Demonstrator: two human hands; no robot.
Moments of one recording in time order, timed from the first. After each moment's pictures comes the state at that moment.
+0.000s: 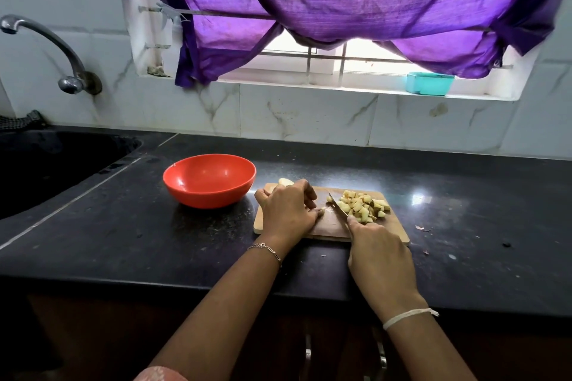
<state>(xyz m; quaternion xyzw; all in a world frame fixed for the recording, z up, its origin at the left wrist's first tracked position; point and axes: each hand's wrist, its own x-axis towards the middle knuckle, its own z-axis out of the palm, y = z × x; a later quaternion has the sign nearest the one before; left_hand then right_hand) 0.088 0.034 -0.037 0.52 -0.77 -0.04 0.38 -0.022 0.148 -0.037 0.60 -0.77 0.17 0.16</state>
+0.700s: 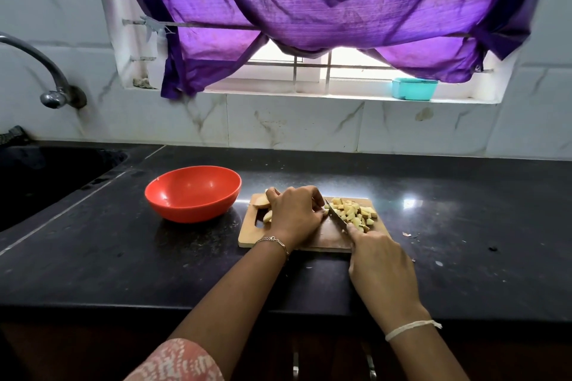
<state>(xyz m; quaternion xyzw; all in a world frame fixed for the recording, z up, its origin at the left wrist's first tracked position) 0.050 0.012 -0.032 0.47 -0.81 -0.05 0.34 -0.037 0.157 -0.029 0.58 -0.78 0.19 0.15</state>
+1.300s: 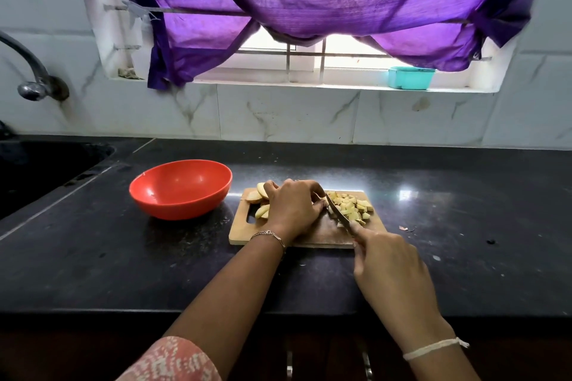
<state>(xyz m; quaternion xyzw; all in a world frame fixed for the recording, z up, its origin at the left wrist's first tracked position) 0.038 0.004 -0.035 0.48 -0.82 -0.04 0.32 -0.041 0.175 -0.021 0.56 -0.78 0.25 0.10</state>
